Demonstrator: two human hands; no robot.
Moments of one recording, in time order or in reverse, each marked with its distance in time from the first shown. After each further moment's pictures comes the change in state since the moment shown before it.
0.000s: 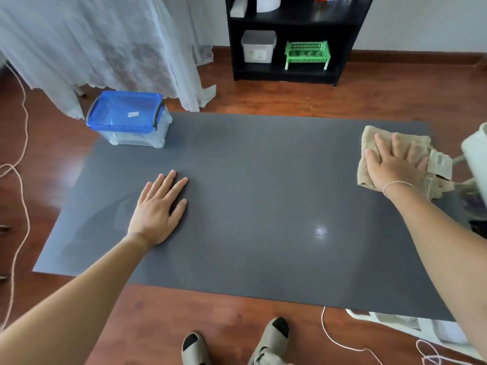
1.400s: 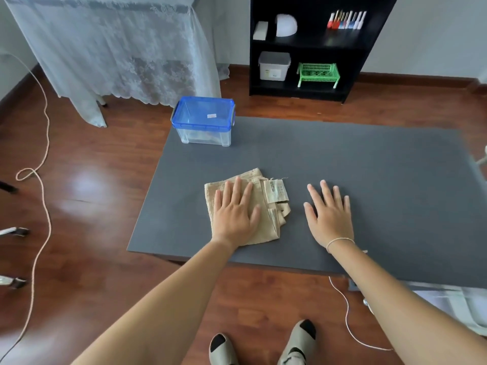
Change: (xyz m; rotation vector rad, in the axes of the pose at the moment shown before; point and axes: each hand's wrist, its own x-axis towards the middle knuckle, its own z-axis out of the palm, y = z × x) left_hand -0.037 -0.002 0.006 -0.122 -0.012 0.019; right_hand -0.210 -0.170 0.086 0.028 0.119 -0.363
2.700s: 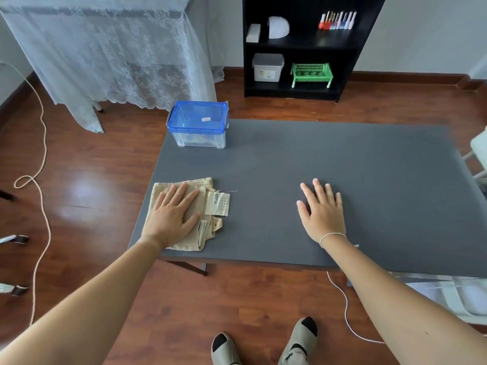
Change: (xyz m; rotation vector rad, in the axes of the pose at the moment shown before) left_hand -0.021 -0.115 -0.057 0.126 -0.036 0.063; right_hand -0.001 0.001 -0.001 0.027 0.015 -0.013
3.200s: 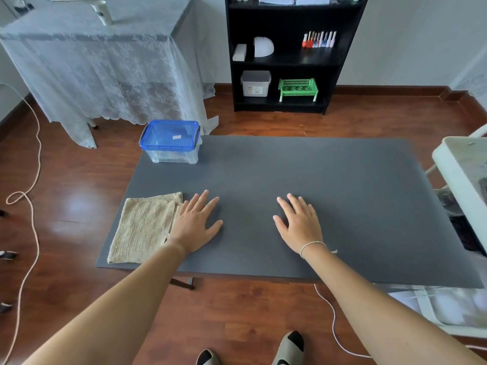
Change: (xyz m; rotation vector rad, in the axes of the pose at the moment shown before) left_hand 0.033 0.118 0.014 -0.065 -0.018 0.032; right_hand 0.001 0.036 -0.019 0.091 -0.066 -0.108
